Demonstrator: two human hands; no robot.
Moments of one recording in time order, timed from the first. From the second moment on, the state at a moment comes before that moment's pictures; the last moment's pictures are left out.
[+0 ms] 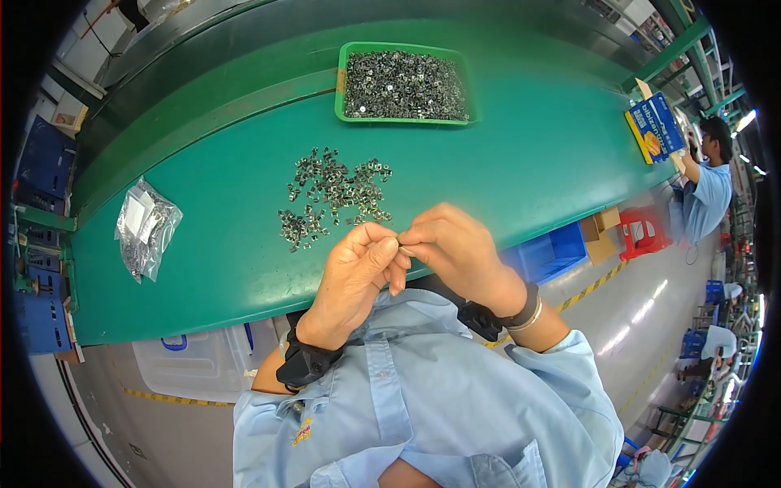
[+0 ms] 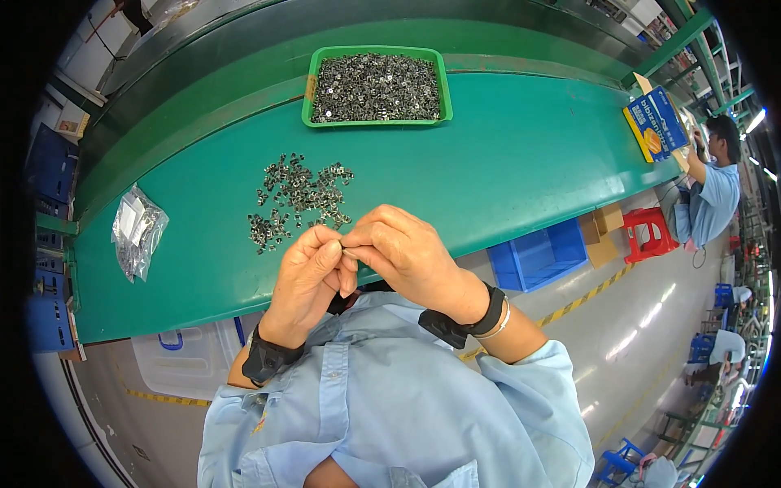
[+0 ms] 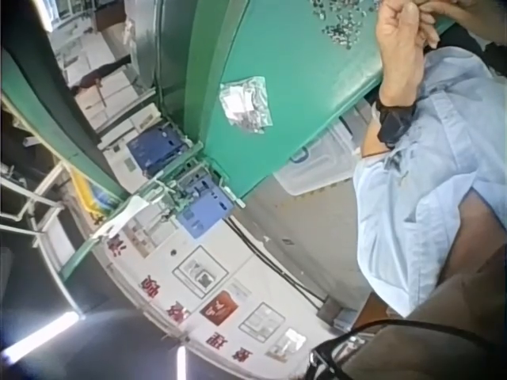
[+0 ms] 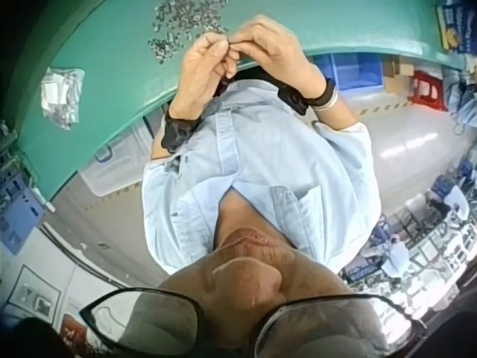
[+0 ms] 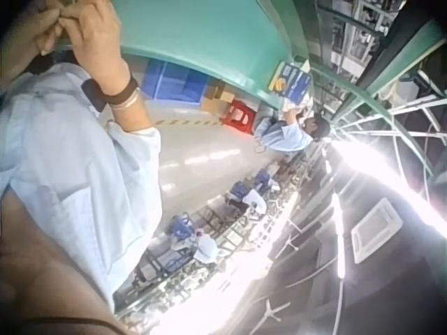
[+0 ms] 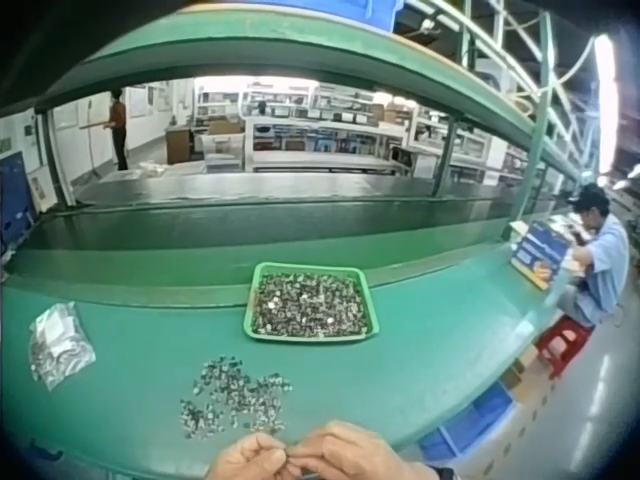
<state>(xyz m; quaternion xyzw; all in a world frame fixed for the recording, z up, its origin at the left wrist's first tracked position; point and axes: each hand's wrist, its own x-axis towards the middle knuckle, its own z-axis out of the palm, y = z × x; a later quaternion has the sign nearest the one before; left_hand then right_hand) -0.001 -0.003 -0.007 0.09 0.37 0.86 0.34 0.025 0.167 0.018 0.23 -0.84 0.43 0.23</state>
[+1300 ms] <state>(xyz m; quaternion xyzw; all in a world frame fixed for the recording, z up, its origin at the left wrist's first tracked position) 0.000 -0.007 -0.002 0.11 0.31 0.86 0.38 0.034 0.161 0.004 0.23 -0.79 0.52 0.23</state>
